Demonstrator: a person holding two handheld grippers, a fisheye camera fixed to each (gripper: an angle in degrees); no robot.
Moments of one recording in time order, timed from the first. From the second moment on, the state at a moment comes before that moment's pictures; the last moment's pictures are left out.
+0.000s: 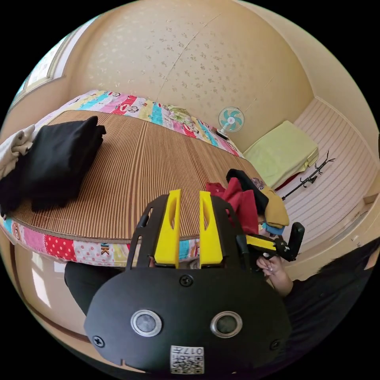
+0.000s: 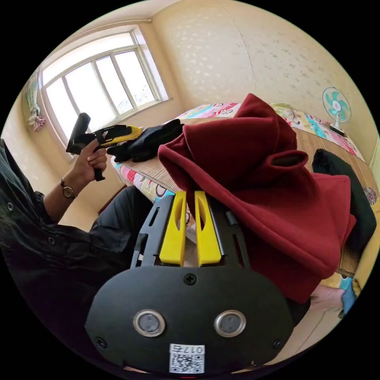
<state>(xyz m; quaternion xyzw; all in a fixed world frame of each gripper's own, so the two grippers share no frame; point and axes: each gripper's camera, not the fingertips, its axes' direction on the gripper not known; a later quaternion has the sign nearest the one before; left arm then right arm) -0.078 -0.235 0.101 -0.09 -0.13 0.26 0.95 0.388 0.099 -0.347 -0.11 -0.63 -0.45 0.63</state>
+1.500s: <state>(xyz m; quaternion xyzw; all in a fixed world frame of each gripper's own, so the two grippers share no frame) 0.193 -0.243 -0.162 -0.05 0.24 0.57 0.78 0.387 -0.020 -0.411 -0.10 -0.72 -0.32 0.60</state>
